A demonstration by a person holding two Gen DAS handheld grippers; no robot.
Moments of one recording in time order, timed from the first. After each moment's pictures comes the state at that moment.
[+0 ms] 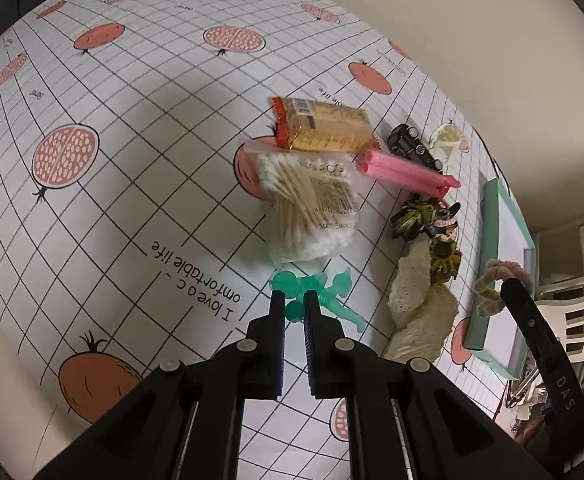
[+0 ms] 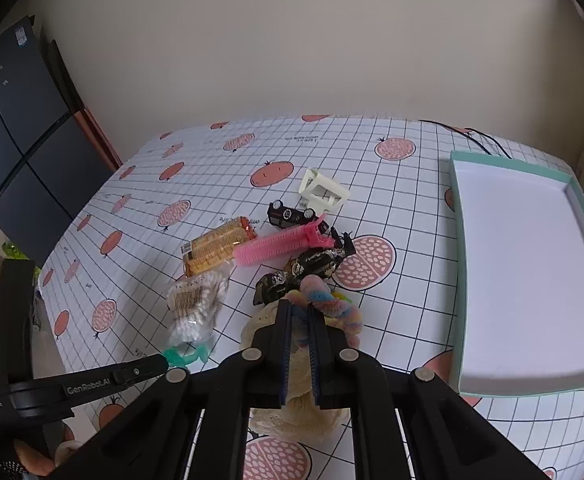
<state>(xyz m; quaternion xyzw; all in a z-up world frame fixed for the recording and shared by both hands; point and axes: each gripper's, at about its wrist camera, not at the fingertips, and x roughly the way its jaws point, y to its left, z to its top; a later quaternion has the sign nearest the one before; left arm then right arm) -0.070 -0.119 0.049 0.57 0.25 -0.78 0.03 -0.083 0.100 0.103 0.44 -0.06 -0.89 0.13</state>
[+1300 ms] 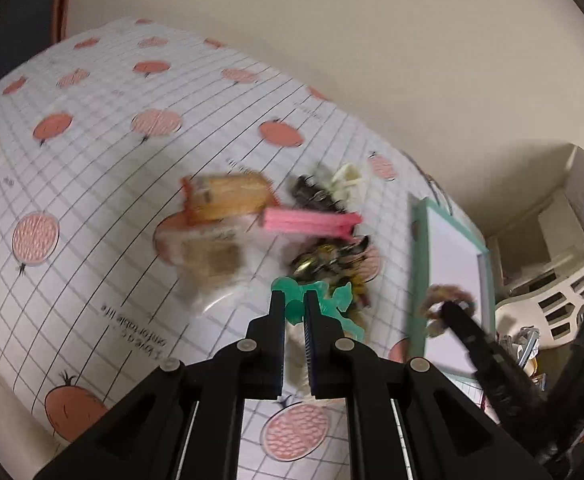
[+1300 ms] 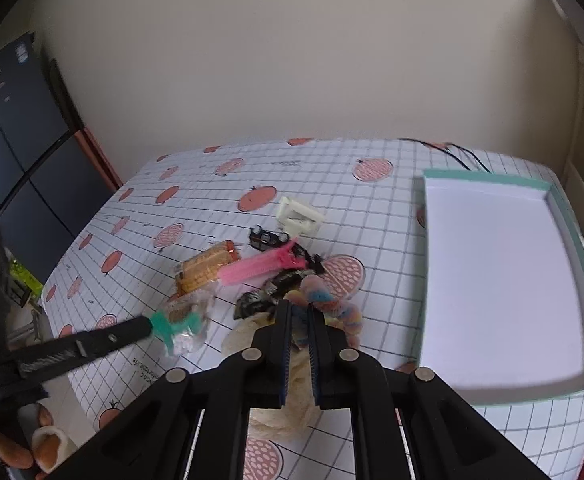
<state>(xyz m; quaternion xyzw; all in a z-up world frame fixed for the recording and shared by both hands) -0.085 -0.065 0.112 0.48 0.21 -0.85 -0.03 -0.077 0.137 0.117 0.41 -0.08 -0.90 0.12</state>
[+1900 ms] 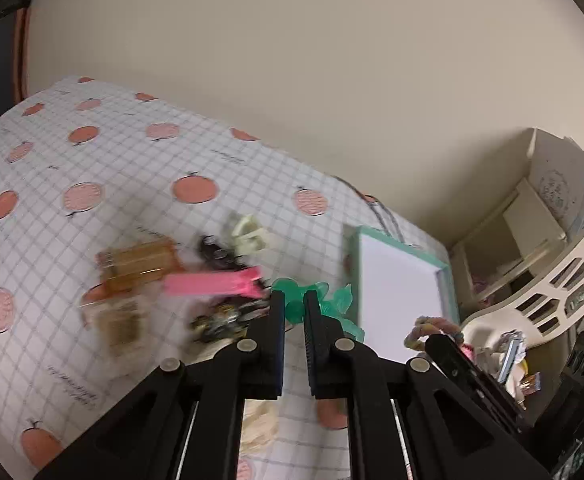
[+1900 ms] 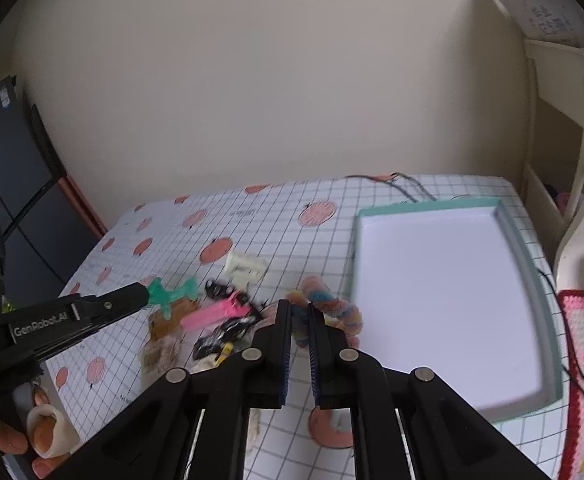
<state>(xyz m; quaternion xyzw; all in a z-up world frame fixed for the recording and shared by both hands) -0.123 0.013 0.156 0.42 0.18 -0.88 -0.08 -0.077 0.211 0.148 0.36 -0.12 -0.92 0.08</state>
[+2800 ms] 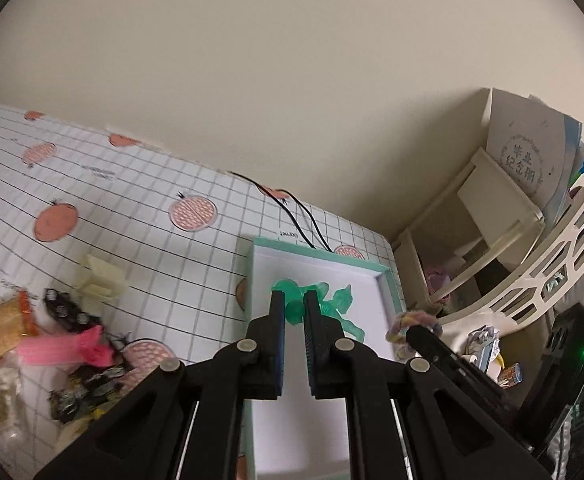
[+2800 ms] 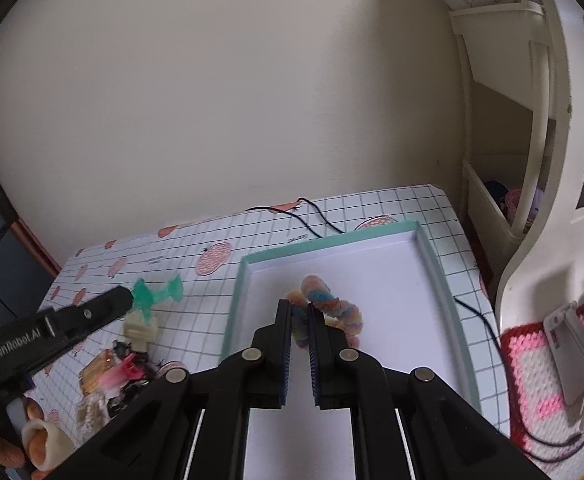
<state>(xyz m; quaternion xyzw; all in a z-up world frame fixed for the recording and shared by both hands) -0.203 0.124 0.134 0.42 0.16 -0.87 -0.20 -0.144 0.328 0.136 0.36 -0.15 -0.92 -0.01</state>
